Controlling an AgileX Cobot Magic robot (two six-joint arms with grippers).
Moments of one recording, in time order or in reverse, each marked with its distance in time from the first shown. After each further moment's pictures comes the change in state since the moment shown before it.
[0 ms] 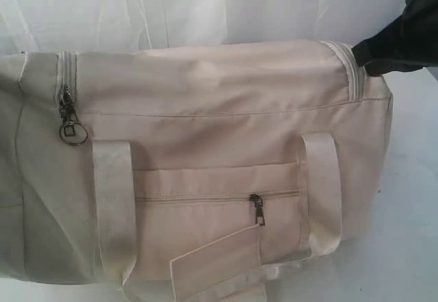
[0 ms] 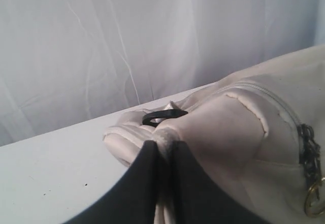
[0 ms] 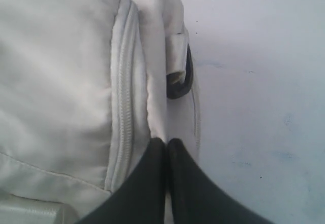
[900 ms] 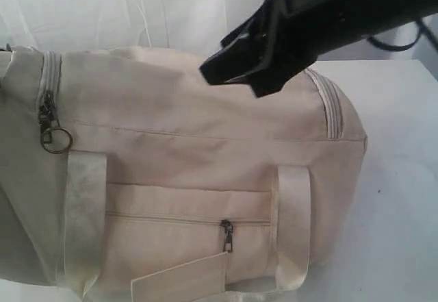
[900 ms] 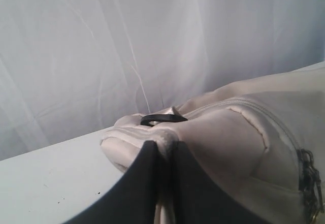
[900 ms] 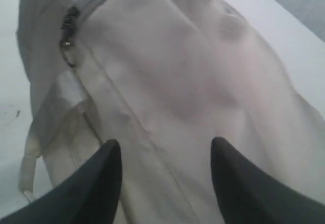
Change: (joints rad) left arm 0.000 -0.038 0.000 0.000 0.018 0.013; right arm 0.331 0.035 -0.019 0.597 0.020 -0.750
